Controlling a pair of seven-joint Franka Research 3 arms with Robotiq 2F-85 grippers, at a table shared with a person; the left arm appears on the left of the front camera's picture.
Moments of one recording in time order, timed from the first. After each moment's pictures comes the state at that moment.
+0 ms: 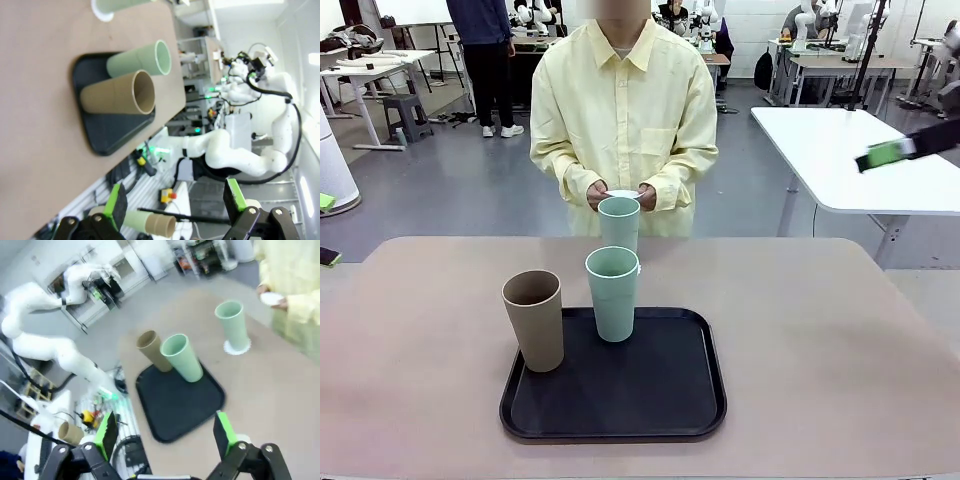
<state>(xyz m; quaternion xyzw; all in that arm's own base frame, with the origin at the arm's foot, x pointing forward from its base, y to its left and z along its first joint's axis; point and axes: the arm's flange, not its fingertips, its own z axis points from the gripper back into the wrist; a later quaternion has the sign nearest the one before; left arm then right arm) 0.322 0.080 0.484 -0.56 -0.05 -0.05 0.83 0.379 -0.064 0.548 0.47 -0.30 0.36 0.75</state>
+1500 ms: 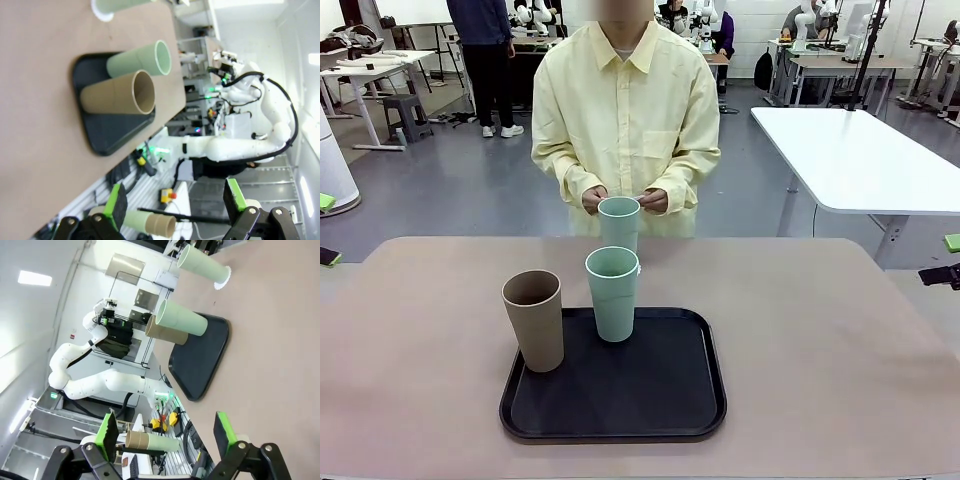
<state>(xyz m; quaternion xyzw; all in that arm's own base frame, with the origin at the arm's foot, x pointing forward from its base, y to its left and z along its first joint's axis) 0.322 0.080 0.484 -0.56 -0.05 -0.05 0.83 0.364 -0.178 0.394 0.61 -0.13 0.13 0.77</state>
